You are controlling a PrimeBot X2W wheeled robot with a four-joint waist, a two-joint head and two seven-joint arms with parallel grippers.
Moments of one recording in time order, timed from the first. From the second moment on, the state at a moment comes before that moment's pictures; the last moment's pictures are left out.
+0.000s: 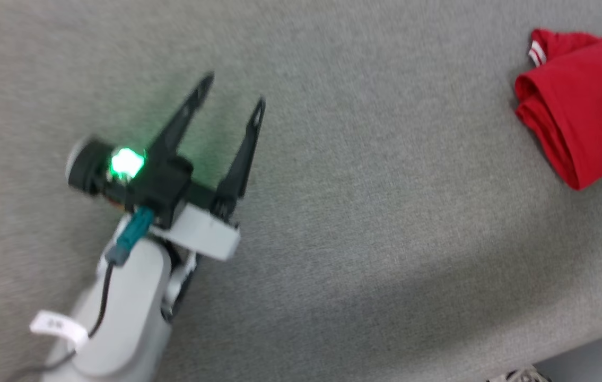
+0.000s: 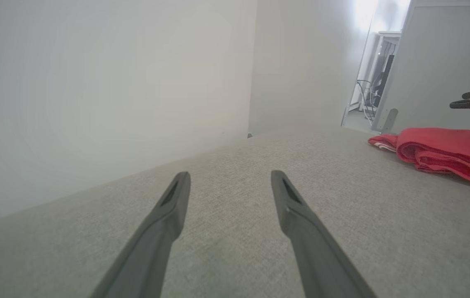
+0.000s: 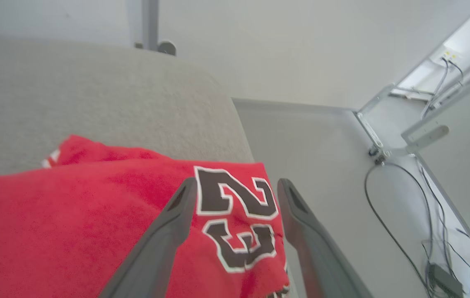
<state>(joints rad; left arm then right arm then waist) -0.60 0.30 -0.38 0.15 -0.16 -0.06 -0.26 -1.05 -0.66 0.74 1.07 0.88 0.13 -0.26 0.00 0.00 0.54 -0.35</state>
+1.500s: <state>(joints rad) 0.07 0.08 -0.01 0.10 -0.16 -0.13 -0.26 -0.12 -0.30 0.08 0.28 0.34 0.13 -0.26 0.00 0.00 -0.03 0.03</state>
